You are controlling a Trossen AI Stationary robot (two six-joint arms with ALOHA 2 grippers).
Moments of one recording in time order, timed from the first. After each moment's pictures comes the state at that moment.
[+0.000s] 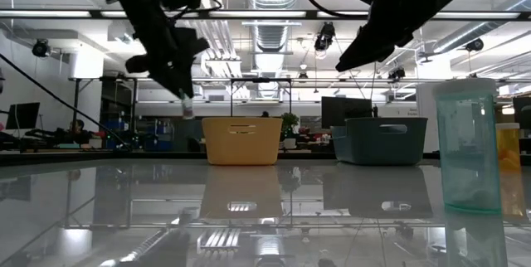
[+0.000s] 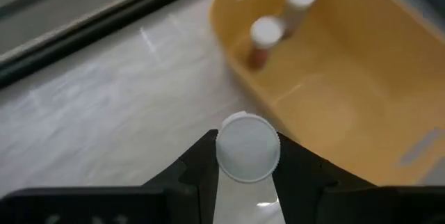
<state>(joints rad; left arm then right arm) 0.35 1.28 0.93 -0.60 -0.35 -0.54 0.10 1.25 0.74 -0.14 0.18 0.10</state>
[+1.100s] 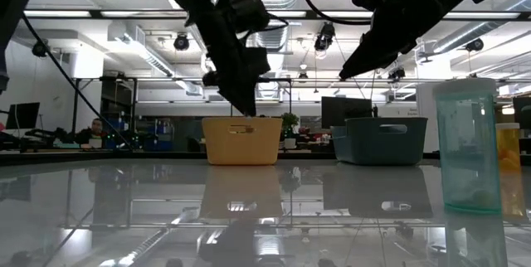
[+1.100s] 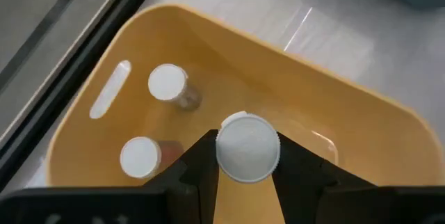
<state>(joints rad) 0.34 1.79 1.36 -0.56 -0.23 -0.17 0.10 1.24 0.70 -0.12 0.19 0.12</state>
